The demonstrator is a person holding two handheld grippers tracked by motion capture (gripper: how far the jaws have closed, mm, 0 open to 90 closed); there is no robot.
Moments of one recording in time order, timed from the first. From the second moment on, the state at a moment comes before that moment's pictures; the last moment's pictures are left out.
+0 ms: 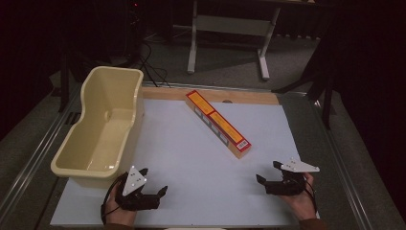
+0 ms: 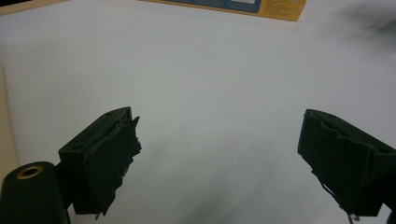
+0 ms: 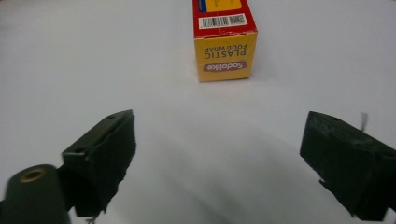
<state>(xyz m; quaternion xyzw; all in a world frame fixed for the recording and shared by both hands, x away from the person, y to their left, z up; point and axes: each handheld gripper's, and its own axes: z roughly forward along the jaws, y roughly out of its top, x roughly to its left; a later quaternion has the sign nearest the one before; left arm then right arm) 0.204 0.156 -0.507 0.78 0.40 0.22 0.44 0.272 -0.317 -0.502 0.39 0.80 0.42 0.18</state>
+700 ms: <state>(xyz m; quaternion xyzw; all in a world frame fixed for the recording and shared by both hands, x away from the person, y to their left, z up) 0.199 0.154 -0.506 0.78 0.39 0.22 0.44 0.284 -0.305 -0.495 0.39 0.80 0.42 0.19</state>
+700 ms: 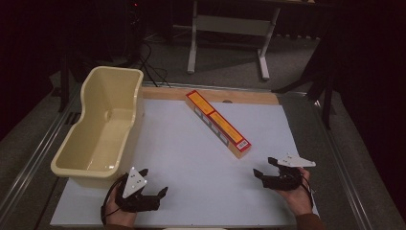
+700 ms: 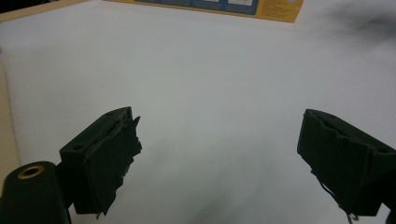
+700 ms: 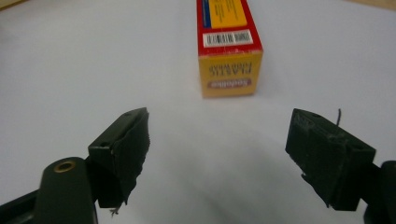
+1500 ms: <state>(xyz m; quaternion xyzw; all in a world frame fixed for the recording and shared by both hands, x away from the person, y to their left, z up) 0.200 0.154 -0.506 0.78 0.39 0.22 0.44 0.352 -0.261 -0.477 0.34 0.82 0.41 0.21</state>
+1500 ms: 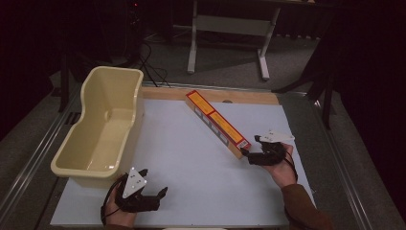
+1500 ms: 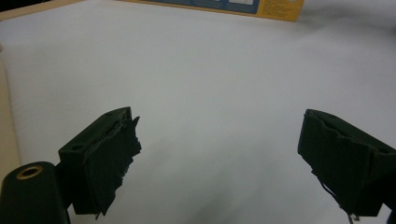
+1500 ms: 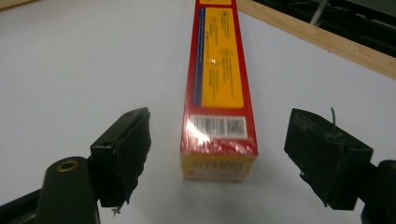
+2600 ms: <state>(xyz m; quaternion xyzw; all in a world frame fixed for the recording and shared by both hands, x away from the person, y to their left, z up) 0.198 0.156 -0.506 0.77 0.40 0.22 0.44 0.433 -0.200 -0.486 0.34 0.85 0.35 0.19</state>
